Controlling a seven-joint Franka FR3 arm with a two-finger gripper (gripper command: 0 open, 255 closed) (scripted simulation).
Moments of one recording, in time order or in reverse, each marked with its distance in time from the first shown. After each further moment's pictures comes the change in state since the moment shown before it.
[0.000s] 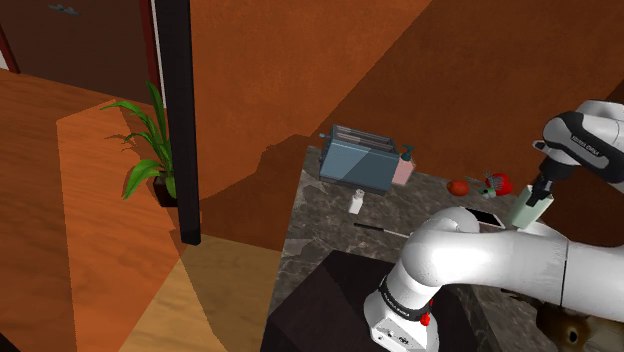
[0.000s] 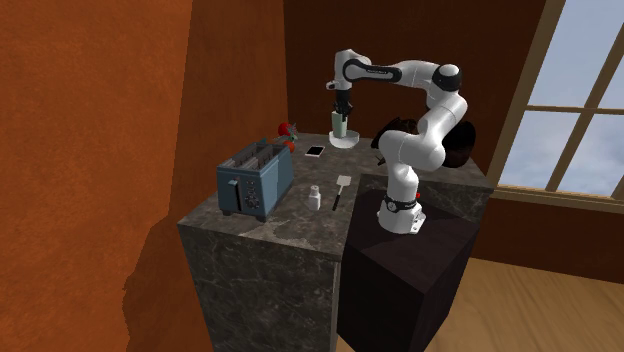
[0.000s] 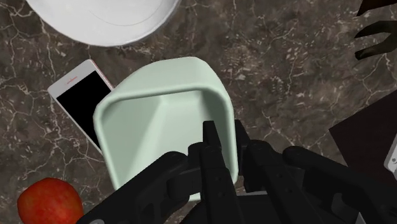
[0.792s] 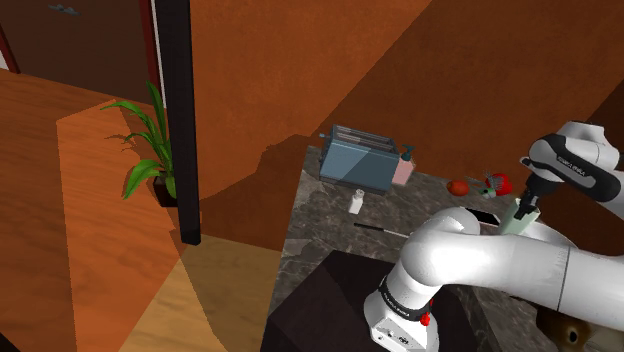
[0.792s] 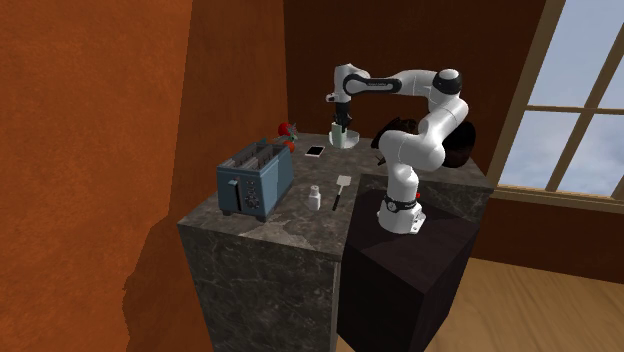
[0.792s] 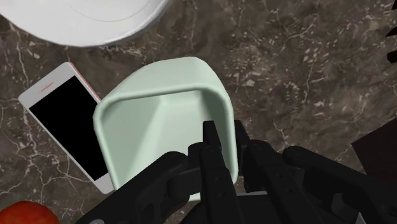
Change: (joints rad) arm -0.017 -0.050 -0.088 -0.104 -0.079 0.093 0.038
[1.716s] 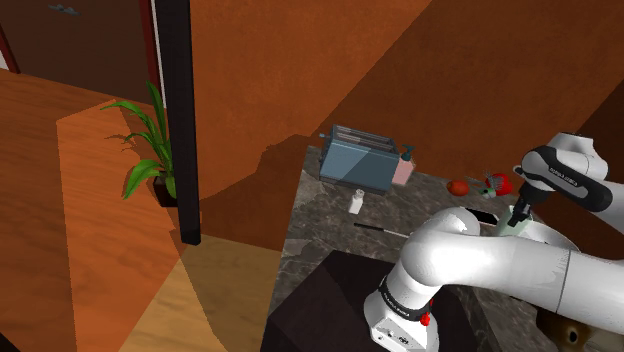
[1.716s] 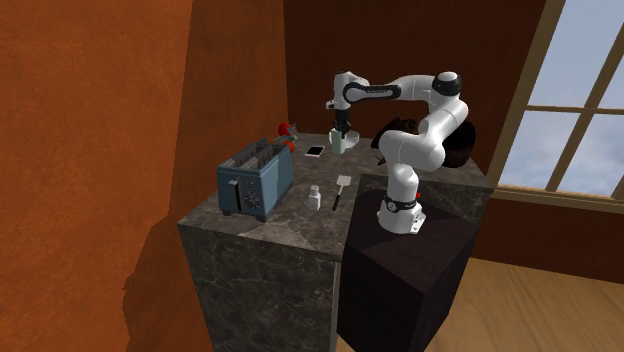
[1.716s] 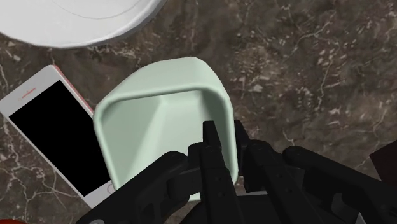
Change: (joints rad) arm 0.000 -0.025 -0.062 -0.043 -0.052 0.053 0.019
